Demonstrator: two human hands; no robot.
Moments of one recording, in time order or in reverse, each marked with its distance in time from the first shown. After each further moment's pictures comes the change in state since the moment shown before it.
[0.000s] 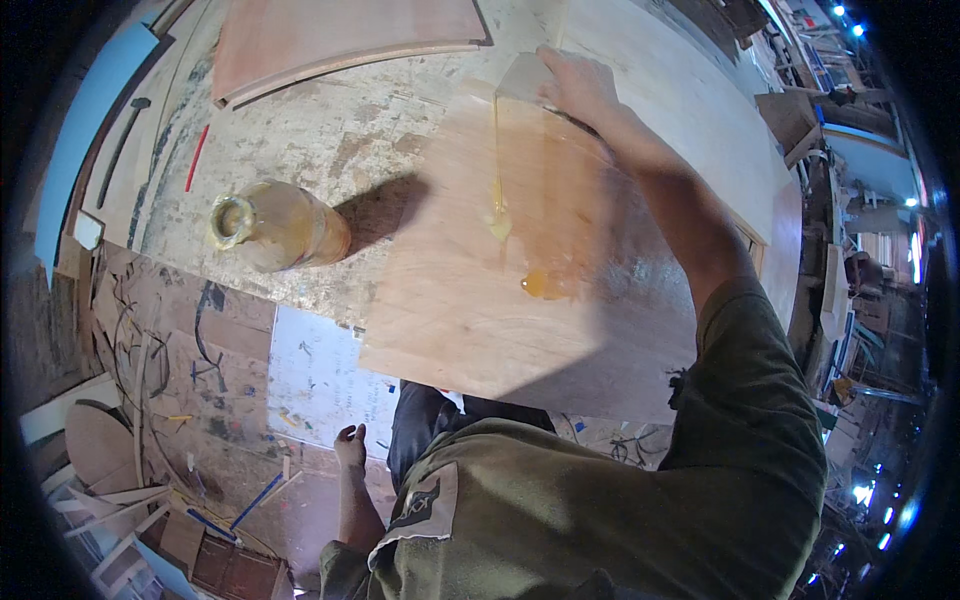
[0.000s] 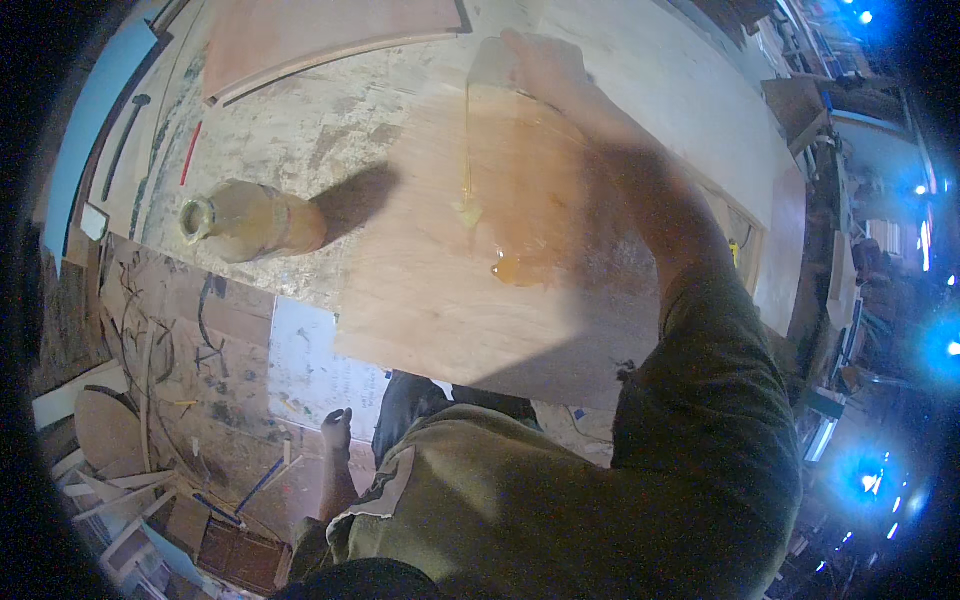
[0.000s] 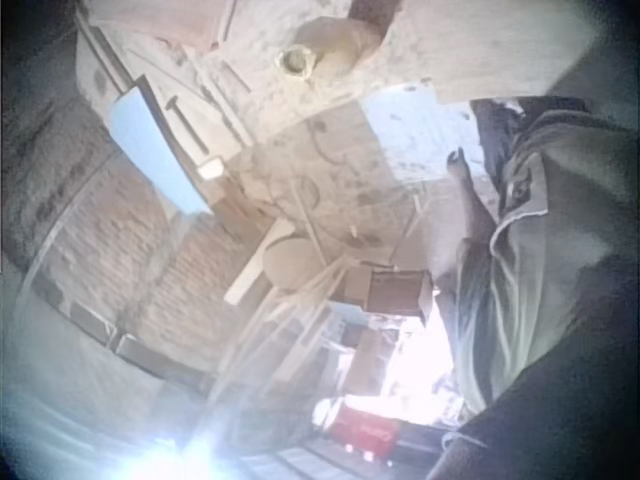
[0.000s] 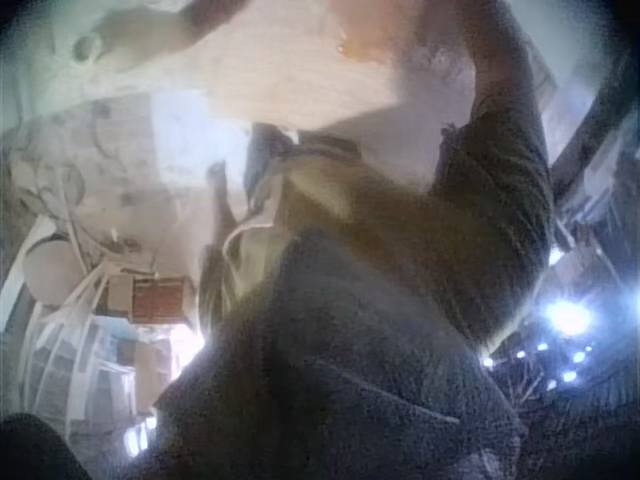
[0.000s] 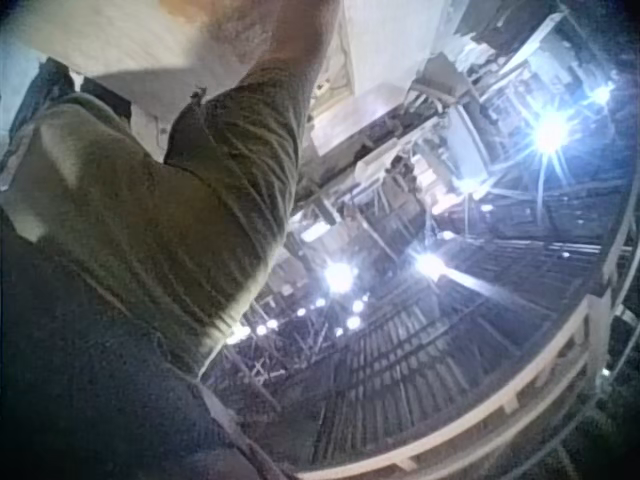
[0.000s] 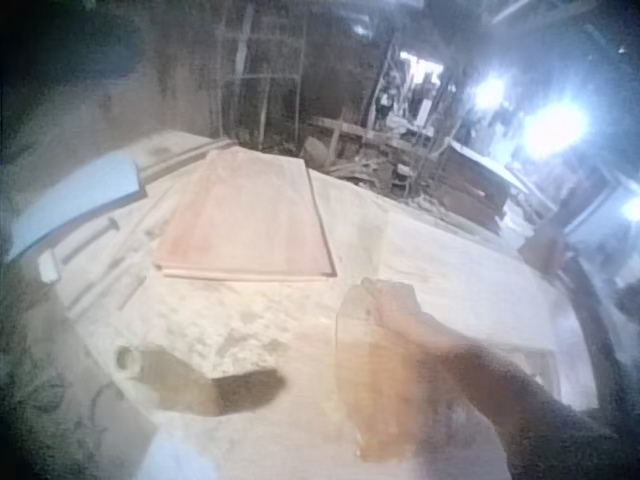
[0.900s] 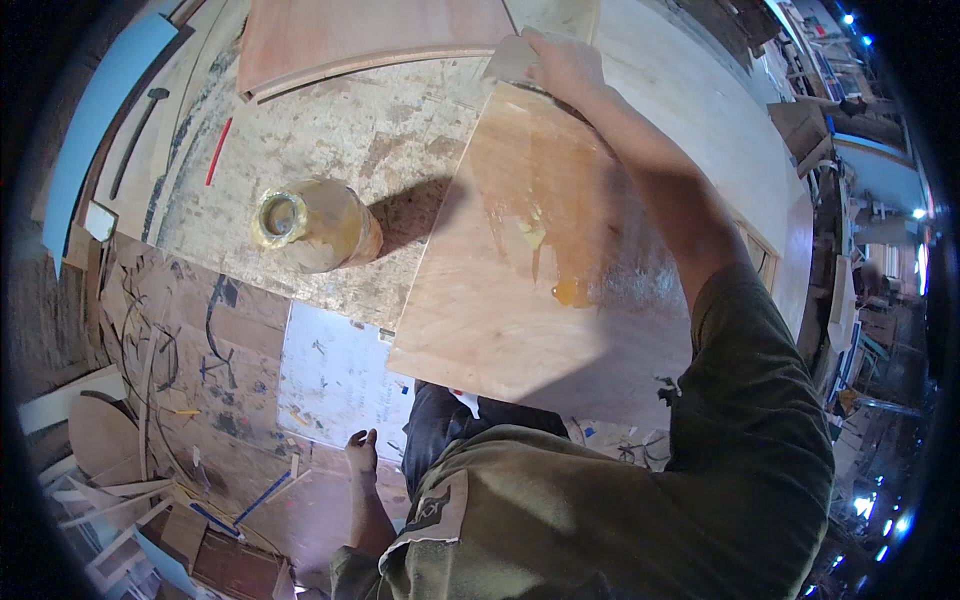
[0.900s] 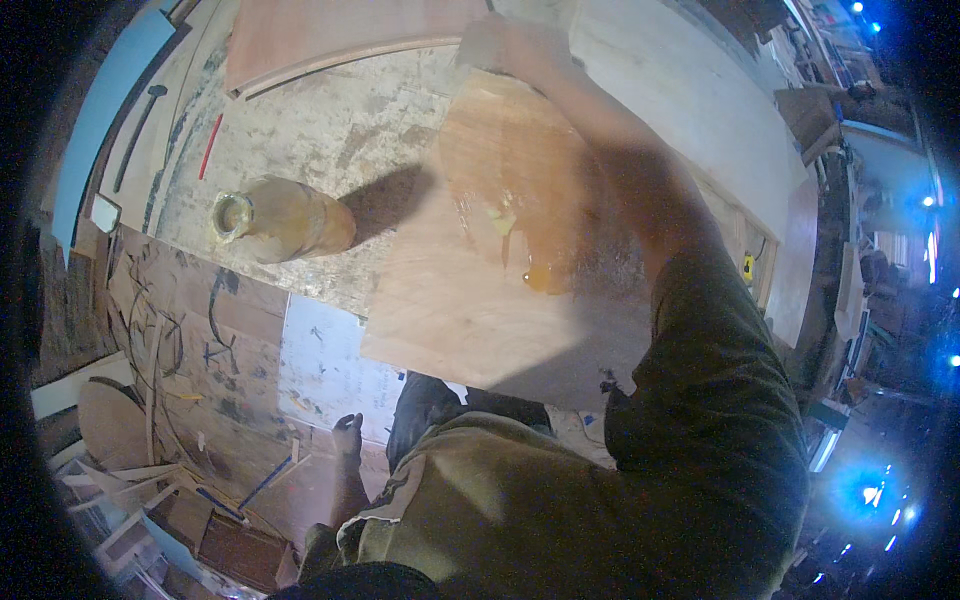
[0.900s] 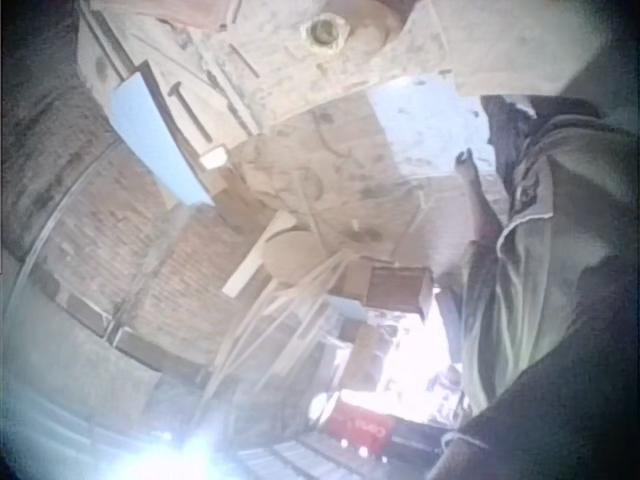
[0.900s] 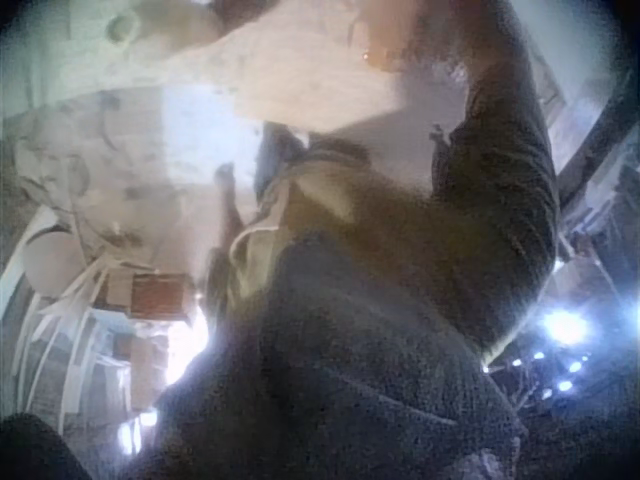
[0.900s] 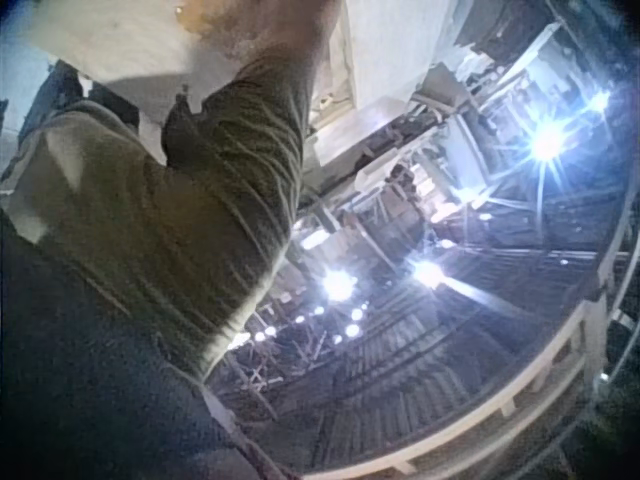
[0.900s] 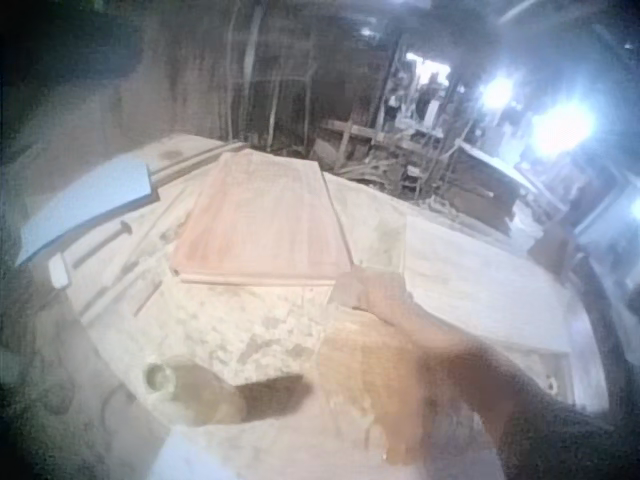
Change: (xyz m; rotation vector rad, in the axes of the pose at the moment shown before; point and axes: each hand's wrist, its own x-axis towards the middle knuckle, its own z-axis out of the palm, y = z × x) left_hand 0.002 -0.003 -0.020 0.083 0.013 0.006; right_hand 0.061 -0.053 0.002 0.014 -0.002 0.089
